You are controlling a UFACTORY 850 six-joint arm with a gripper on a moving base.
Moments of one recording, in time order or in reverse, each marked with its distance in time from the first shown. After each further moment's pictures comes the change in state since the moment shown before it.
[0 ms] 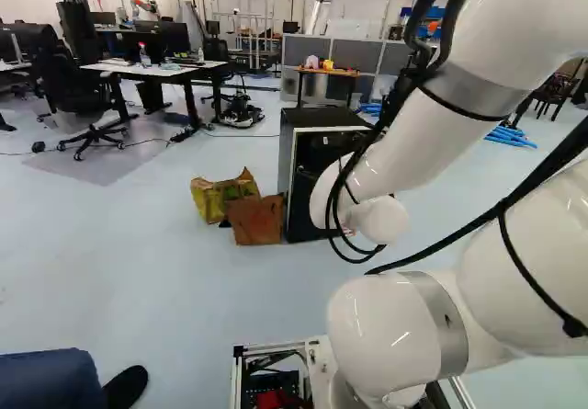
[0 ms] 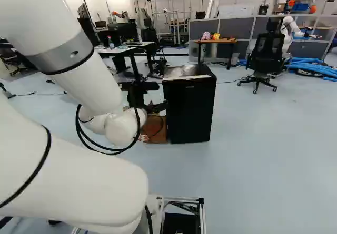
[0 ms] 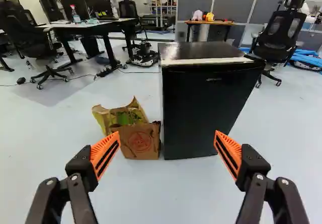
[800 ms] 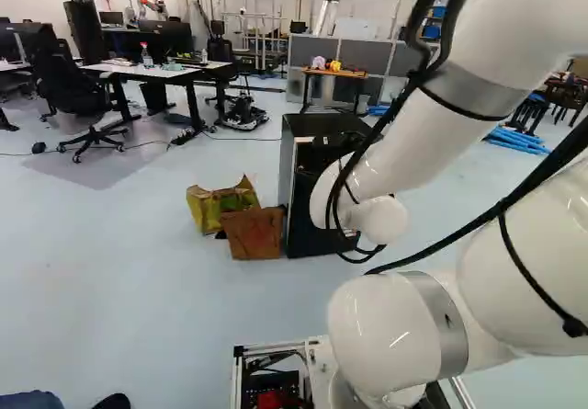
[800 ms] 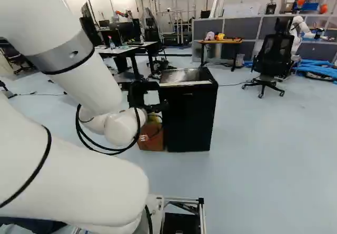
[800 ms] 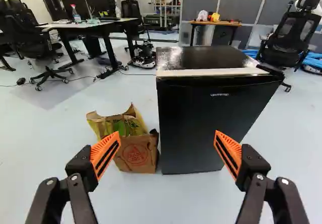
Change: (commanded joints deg) arm 0.0 0.0 0.0 0.0 0.0 0.0
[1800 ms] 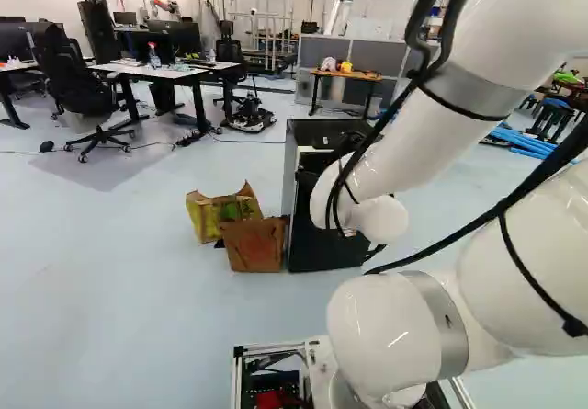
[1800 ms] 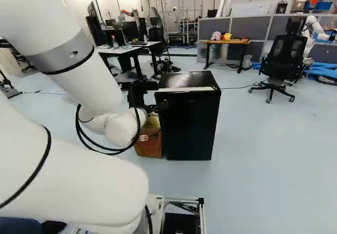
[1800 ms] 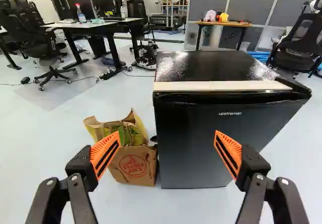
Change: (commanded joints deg) arm 0.0 0.0 0.0 0.0 0.0 0.0
